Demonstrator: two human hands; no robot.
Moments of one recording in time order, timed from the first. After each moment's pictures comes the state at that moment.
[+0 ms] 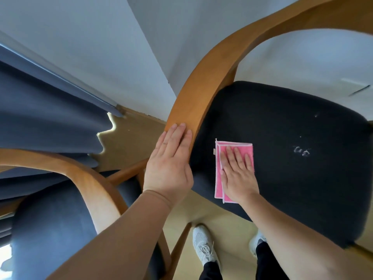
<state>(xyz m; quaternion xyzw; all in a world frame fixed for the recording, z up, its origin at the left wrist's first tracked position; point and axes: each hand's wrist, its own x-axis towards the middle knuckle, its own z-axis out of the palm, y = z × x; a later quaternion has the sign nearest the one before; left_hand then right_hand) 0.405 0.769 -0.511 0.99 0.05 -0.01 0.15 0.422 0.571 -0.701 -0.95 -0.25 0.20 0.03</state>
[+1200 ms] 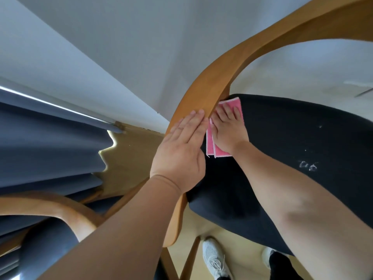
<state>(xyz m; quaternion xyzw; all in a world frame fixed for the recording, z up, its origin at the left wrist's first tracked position) 0.505 0.768 -0.514 0.99 -0.05 -0.04 0.13 0.607 0.640 -0.700 -0.95 -0.26 0.19 0.02</state>
